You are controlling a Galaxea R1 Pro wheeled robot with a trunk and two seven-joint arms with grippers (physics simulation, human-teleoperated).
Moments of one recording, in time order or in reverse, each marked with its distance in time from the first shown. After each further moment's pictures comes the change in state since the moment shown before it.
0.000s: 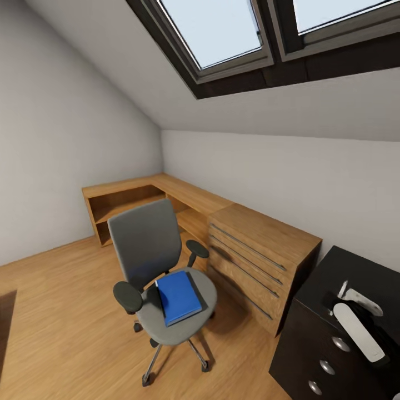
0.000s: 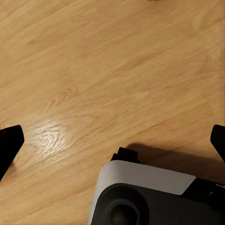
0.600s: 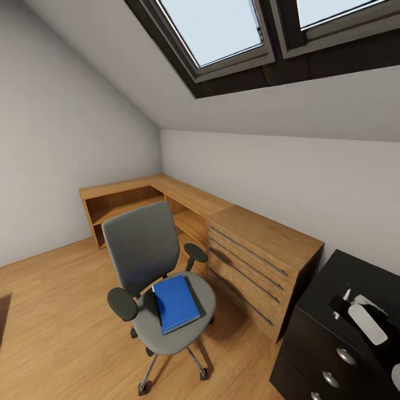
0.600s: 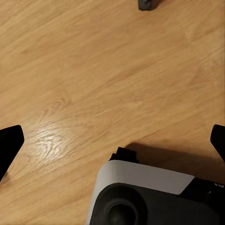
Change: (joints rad) left arm 0.000 -0.003 -0.001 0.000 0.000 -0.001 0.000; right arm -0.150 -0.031 -0.064 0.438 0.005 -0.010 0.352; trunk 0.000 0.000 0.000
